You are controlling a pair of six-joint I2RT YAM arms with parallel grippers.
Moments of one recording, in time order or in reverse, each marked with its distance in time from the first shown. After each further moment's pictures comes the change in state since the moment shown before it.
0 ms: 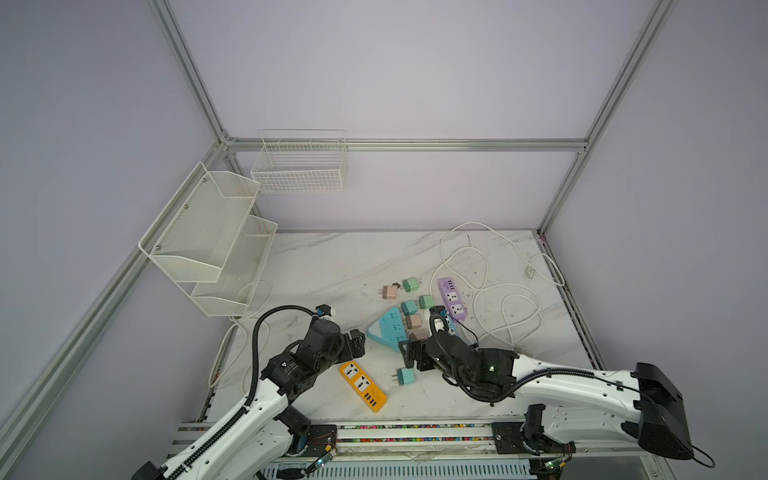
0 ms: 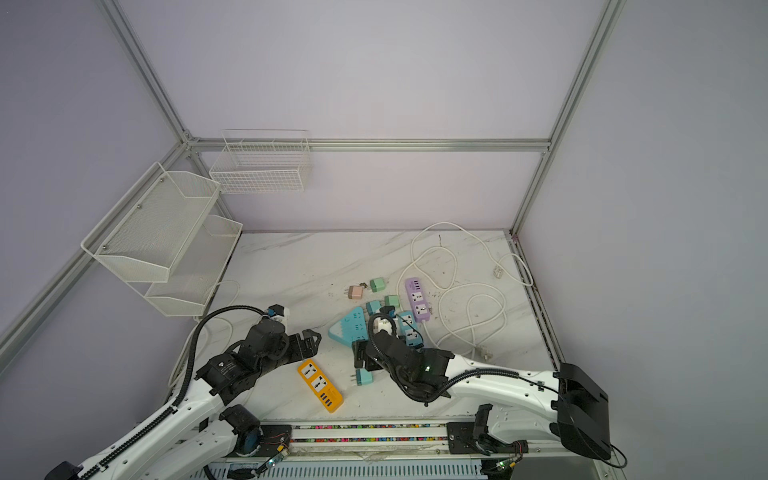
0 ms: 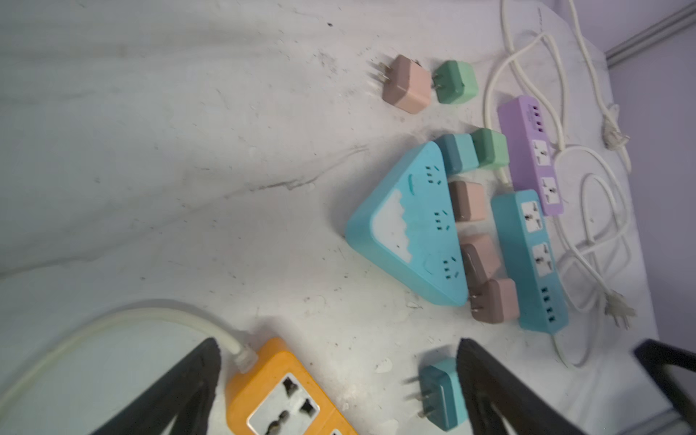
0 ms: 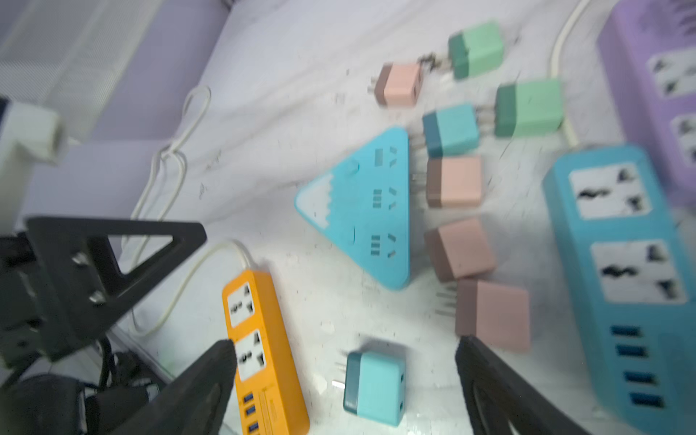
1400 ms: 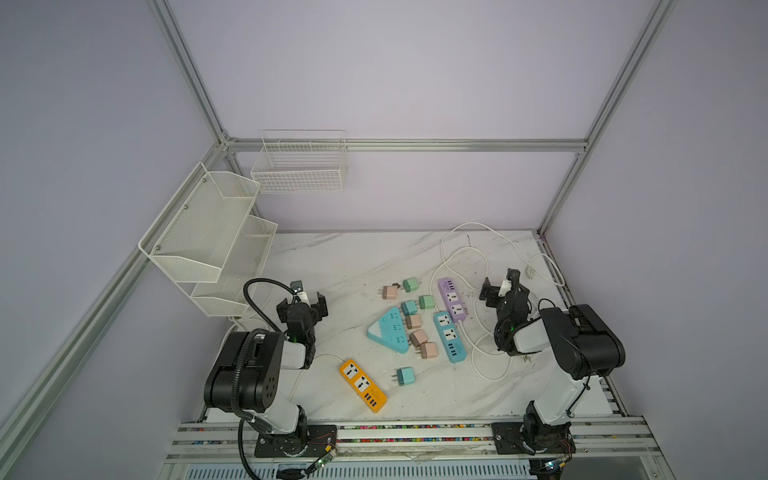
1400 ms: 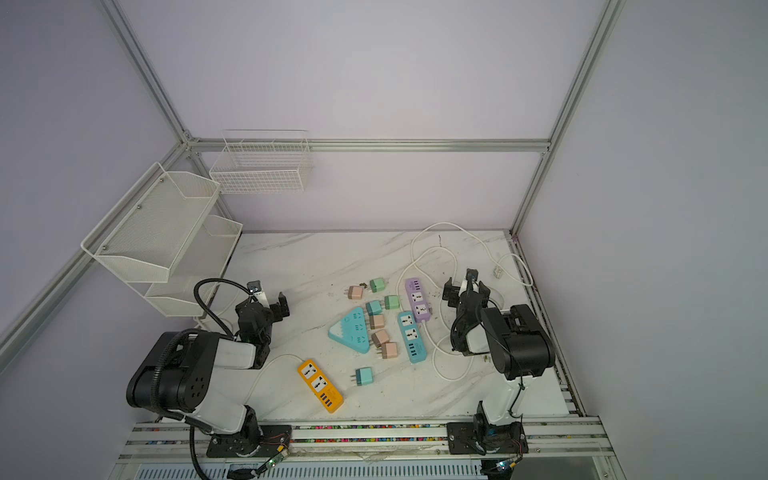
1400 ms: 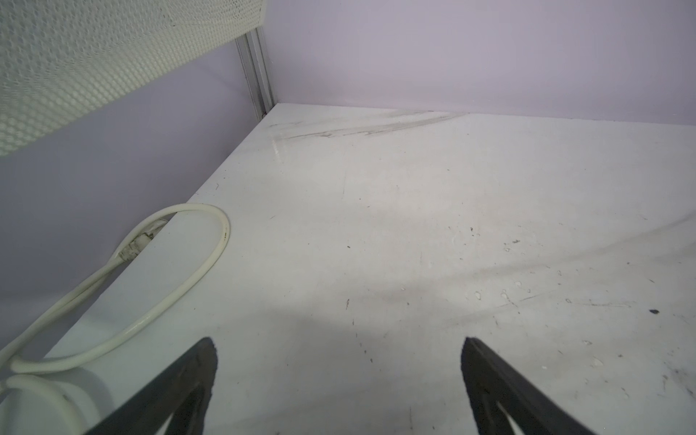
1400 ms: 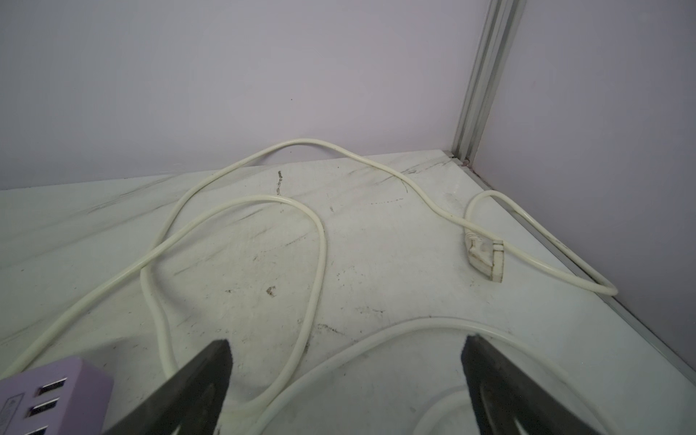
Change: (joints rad) left arm 0.538 0.801 -0.230 1.516 -0.142 0.705; right arm -1.017 0.604 -0.351 1.420 -0.160 -0.793
